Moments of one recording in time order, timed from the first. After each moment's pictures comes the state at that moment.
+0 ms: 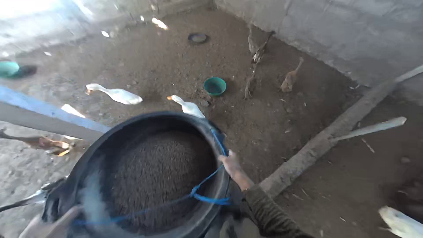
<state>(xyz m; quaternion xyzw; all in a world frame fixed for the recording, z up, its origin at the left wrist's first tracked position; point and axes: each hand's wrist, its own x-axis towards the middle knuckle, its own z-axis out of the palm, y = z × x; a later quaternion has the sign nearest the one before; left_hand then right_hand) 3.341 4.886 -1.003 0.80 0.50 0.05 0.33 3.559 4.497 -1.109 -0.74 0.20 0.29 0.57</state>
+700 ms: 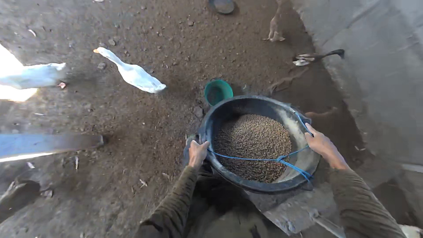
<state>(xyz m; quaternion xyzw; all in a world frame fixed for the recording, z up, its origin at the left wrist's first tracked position) 4.079 4.720 -1.254 0.59 0.53 -0.17 0.59 4.298 4.351 -1.120 -0.95 0.09 0.29 0.01</state>
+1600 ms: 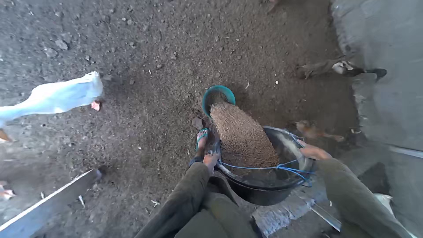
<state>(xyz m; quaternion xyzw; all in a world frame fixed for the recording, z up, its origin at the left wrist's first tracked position) 4.329 4.822 -1.415 0.47 0.52 -0.45 0.55 4.552 4.453 -1.253 -0.79 0.22 0.58 -0.06</state>
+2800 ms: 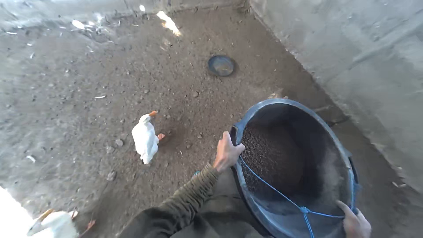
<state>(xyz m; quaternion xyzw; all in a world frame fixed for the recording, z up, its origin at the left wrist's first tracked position) 4.770 5.194 -1.105 0.77 0.20 -0.22 0.56 4.653 4.776 -1.111 -0.83 0.44 -0.06 0.34</state>
